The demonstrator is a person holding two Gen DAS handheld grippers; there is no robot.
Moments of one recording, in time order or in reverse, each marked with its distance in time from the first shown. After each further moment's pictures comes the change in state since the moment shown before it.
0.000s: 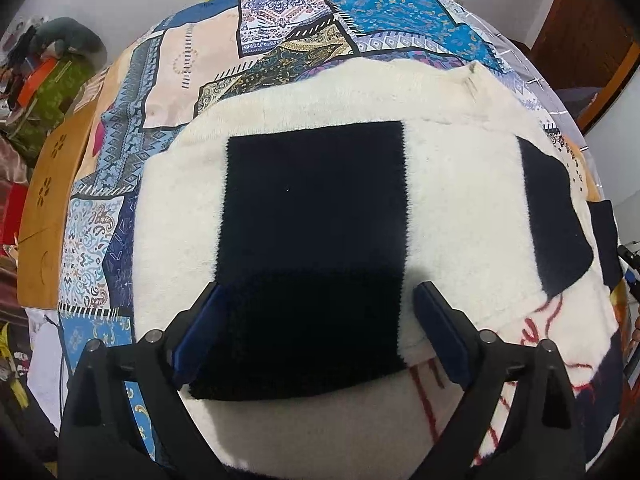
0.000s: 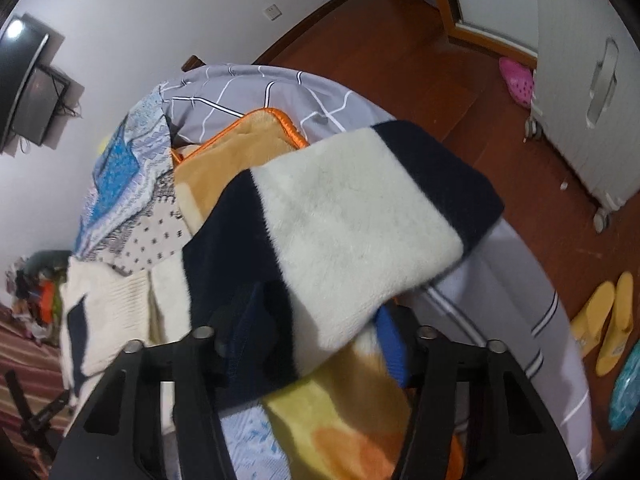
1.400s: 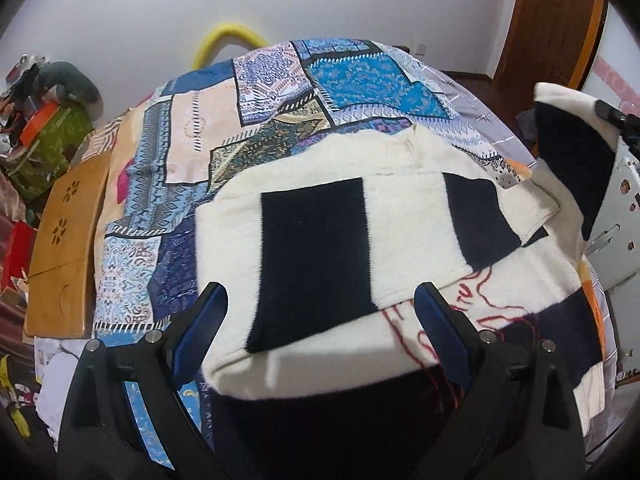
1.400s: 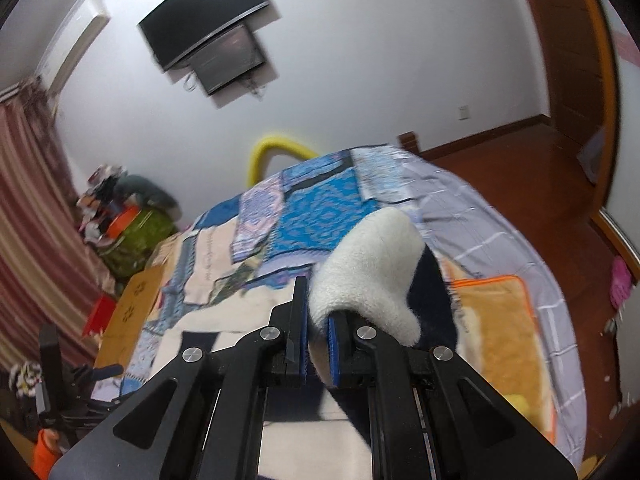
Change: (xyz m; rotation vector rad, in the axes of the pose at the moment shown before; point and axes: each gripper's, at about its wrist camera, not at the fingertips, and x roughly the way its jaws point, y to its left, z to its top) left arm -0.101 0.018 -0.032 0.070 -0.212 -0.067; right arm -0.093 0.256 -0.017 -0.541 -0.222 0.314
